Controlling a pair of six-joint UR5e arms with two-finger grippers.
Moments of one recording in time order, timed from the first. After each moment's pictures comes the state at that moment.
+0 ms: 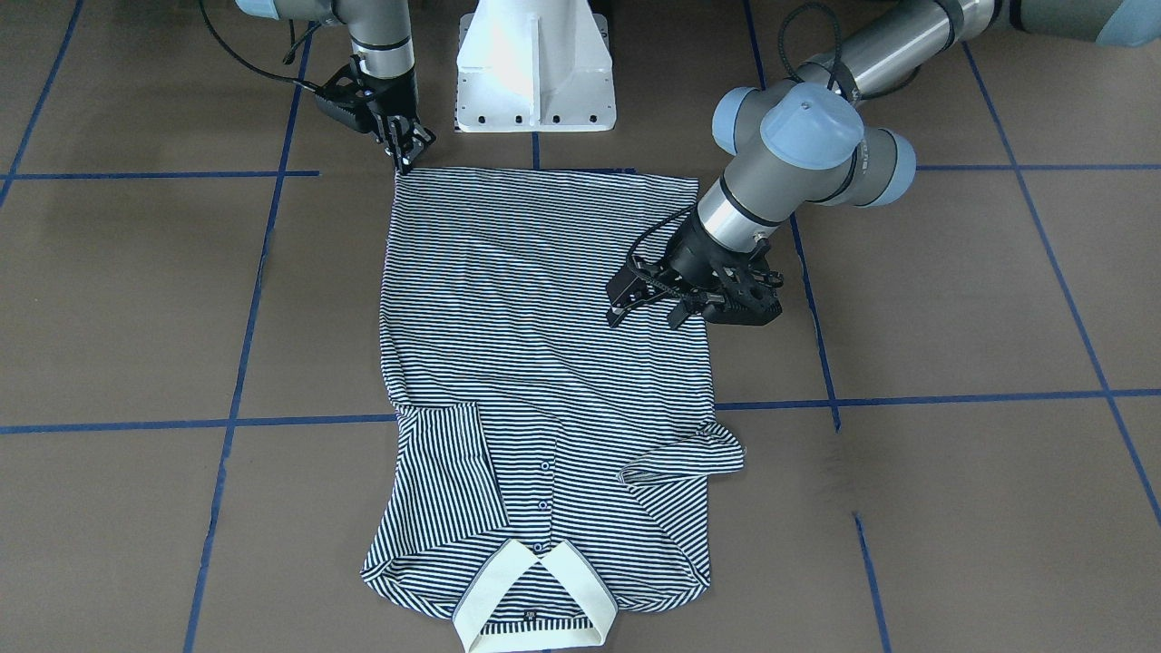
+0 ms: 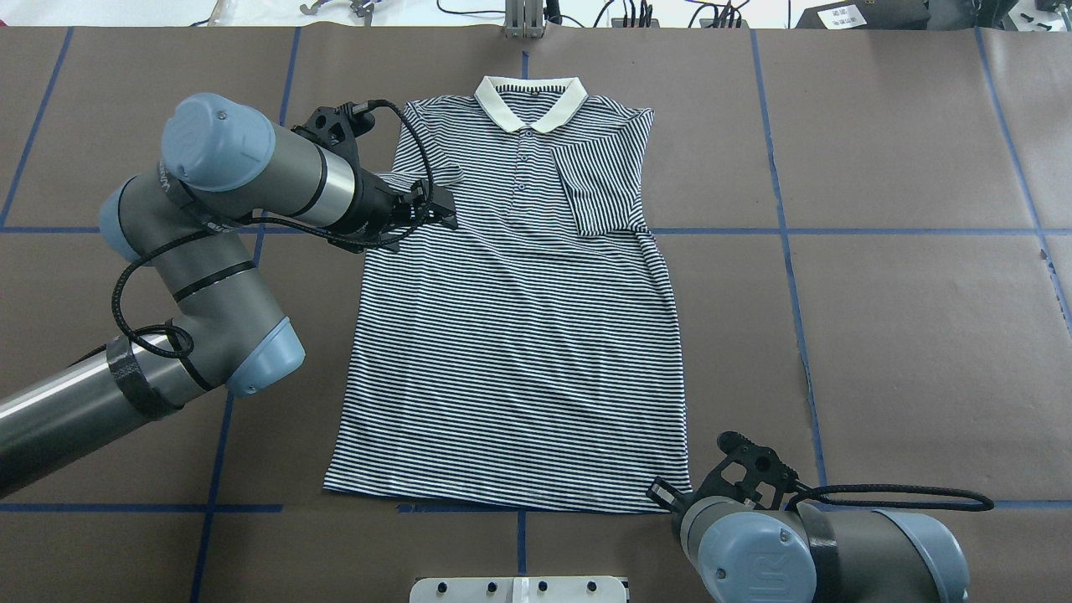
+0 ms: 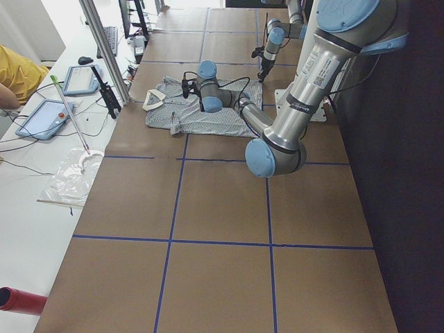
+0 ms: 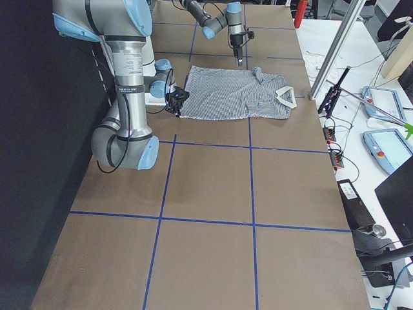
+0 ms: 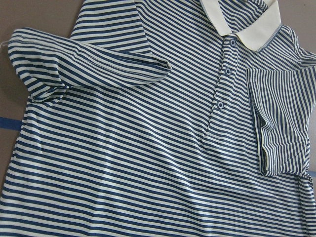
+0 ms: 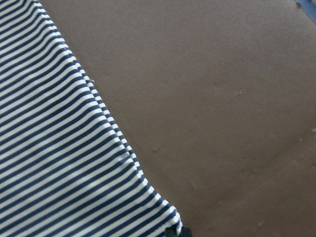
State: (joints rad) left arm -0.71 -2.14 -1.55 -2.21 -2.03 -1.46; right arm 0.07 -1.37 2.06 -1.58 1.45 2.16
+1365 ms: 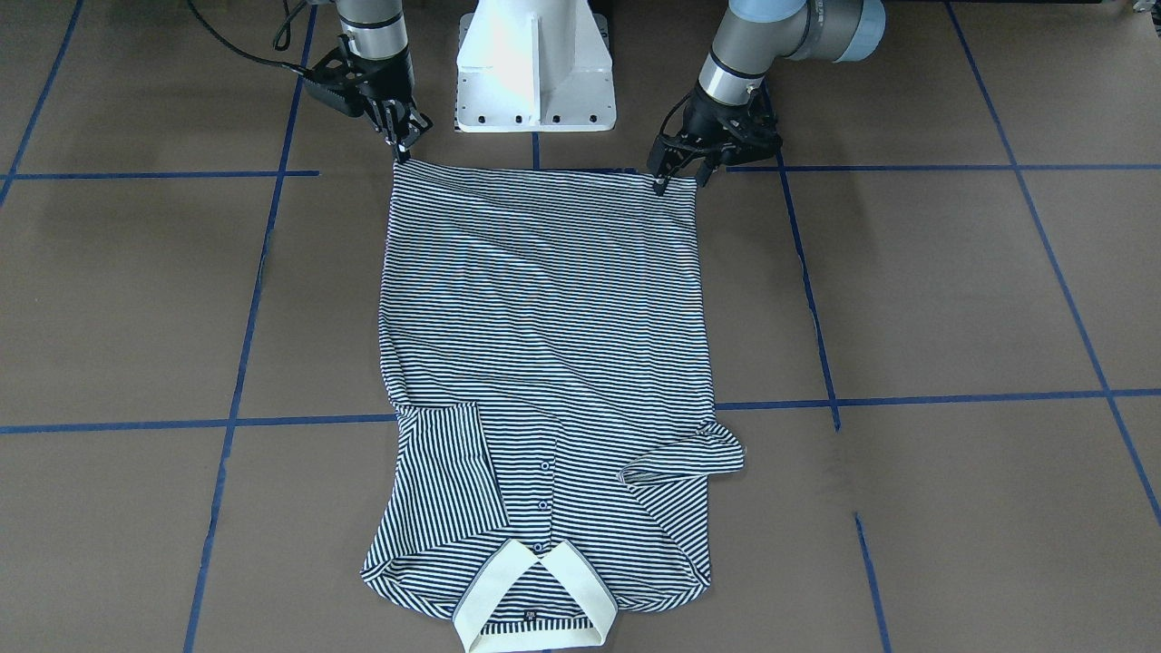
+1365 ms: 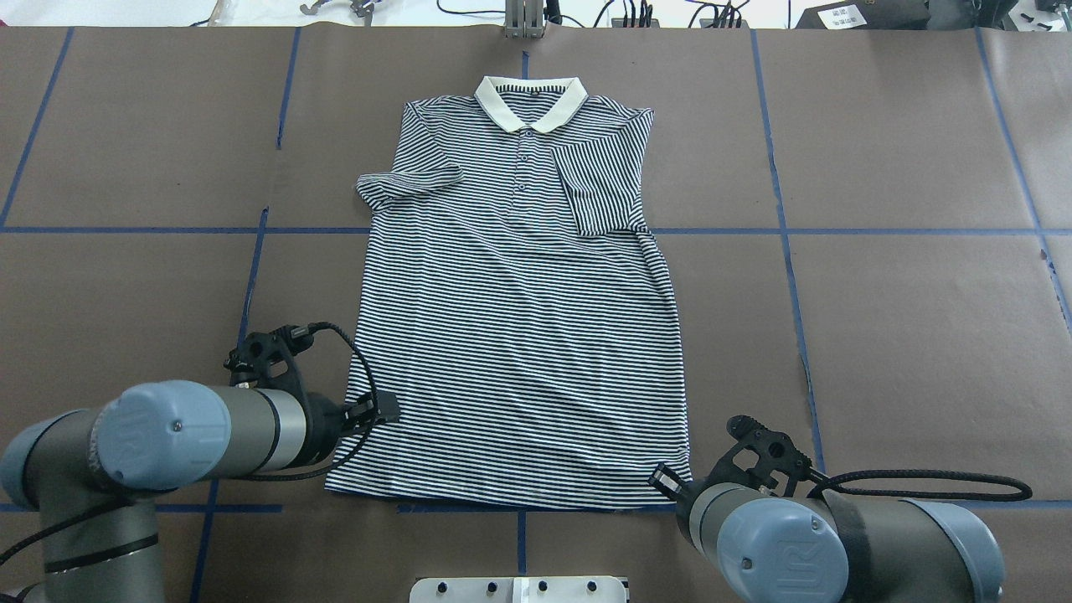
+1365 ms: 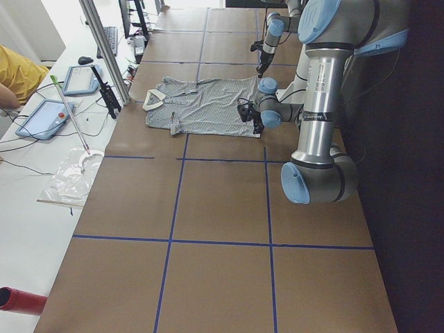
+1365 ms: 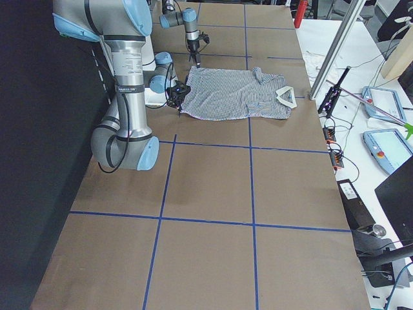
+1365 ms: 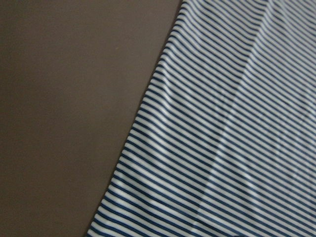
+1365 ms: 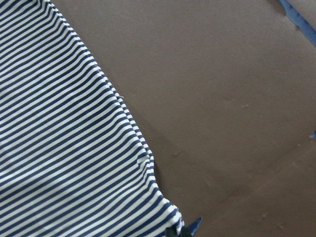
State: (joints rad) left arm -0.23 -1.69 -2.00 -1.98 -1.63 -1.84; right arm 0.08 -1.38 2.14 -1.59 1.46 2.16
